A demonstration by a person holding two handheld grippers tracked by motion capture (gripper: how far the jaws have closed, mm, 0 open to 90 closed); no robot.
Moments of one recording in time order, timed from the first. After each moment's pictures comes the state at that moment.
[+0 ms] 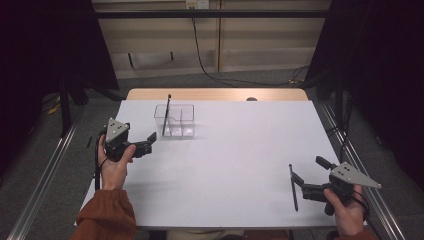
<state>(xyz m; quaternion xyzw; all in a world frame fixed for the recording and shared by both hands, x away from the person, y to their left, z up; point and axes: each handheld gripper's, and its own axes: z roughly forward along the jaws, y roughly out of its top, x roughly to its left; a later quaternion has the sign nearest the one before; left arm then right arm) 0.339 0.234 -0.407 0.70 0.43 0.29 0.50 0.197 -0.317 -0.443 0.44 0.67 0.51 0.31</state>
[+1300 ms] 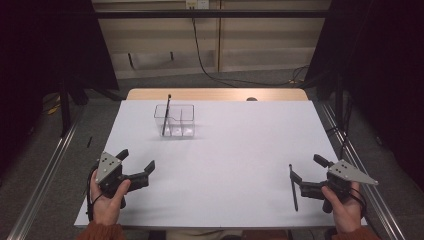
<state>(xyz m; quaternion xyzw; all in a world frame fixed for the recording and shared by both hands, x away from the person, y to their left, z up) 0.260 0.243 -0.432 0.69 0.41 0.28 0.52 0.204 -0.314 -0.443 0.44 0.67 0.51 0.31</state>
